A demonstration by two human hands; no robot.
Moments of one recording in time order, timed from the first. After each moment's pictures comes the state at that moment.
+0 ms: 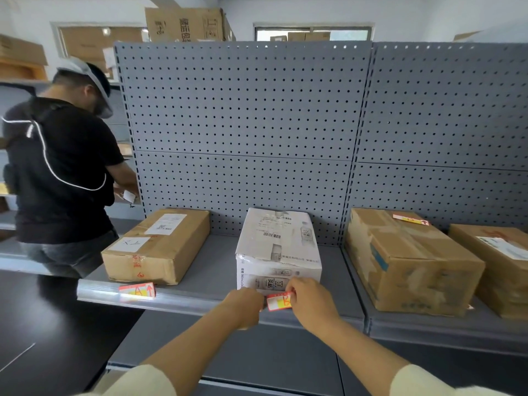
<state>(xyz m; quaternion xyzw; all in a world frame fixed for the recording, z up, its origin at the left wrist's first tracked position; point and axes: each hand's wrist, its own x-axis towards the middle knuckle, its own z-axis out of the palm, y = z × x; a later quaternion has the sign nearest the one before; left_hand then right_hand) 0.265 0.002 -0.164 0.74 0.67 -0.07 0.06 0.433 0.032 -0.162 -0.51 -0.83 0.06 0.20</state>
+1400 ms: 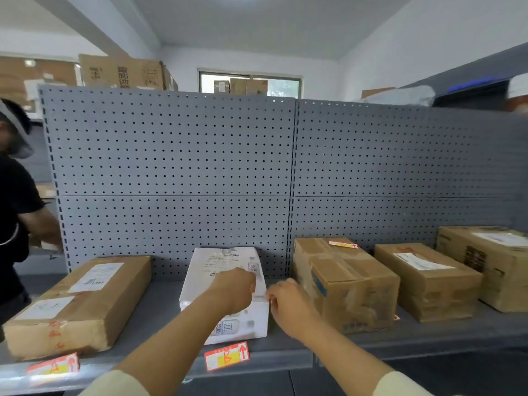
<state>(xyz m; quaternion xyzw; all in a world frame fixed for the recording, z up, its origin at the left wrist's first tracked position) 0.329 0.040 -0.060 0.77 0.63 0.06 -0.01 0.487 0.042 -0.108 -0.50 -0.83 -0.04 0.24</state>
